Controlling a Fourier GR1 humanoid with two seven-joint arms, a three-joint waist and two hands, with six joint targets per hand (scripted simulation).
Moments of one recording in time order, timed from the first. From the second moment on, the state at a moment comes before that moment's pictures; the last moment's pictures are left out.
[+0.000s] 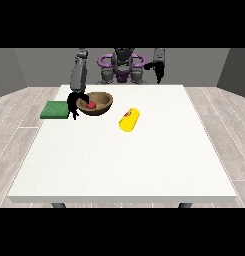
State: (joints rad) left arm -0.19 0.04 -0.25 -1.55 -0.18 0.15 -0.21; right arm -0.50 -0.19 -0.40 -0.55 -0.31 0.09 -0.58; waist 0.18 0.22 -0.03
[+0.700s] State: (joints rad) left arm -0.14 0.08 -0.17 -1.49 -0.11 0.10 -0.24; right arm -0.53 -0.22 -0.40 -0.56 -0.37 -0.04 -0.29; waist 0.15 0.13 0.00
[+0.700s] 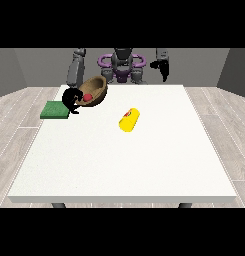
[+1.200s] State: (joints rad) left arm -0.10 0.06 -0.15 -1.41 -0.13 0.11 -0.25; right arm -0.53 -0.37 -0.38 -0.60 -0.35 -0.06 -0.12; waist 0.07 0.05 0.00
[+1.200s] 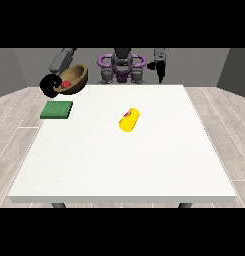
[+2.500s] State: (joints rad) left arm -0.10 0.01 -0.17 -1.42 -0.18 0.13 -0.41; right arm -0.49 -0.71 -0.48 -0.46 -0.38 0.03 -0.26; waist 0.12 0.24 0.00
